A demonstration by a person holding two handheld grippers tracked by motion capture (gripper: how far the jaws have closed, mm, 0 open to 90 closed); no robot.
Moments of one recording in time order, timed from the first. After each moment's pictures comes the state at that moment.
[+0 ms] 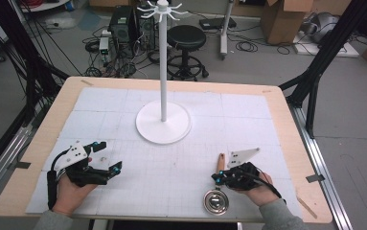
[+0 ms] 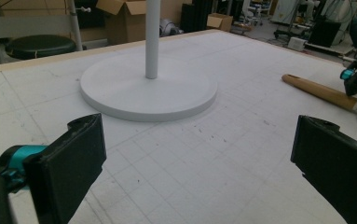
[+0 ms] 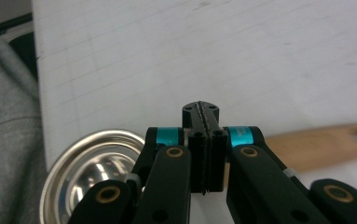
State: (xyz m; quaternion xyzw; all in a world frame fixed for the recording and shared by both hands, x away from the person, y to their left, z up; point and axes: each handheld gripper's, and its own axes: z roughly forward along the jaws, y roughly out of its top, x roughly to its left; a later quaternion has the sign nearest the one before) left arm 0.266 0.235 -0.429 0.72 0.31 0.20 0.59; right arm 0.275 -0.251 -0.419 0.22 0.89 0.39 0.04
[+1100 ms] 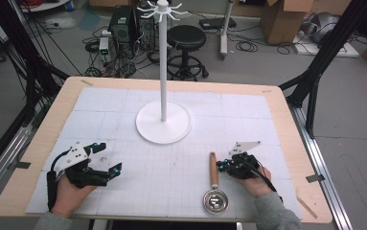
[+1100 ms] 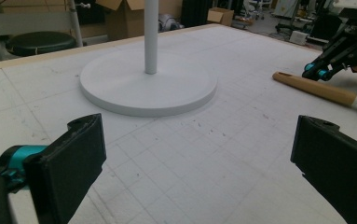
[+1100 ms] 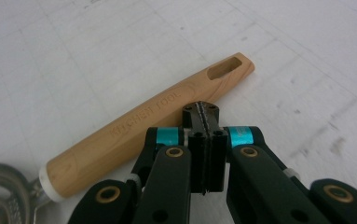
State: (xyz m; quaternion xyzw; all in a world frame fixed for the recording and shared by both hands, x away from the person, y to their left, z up) left arm 0.263 0.235 -0.428 0.72 0.31 0.20 0.58; right arm 0.307 -0.254 -0.440 0.31 0.87 0.37 0.09
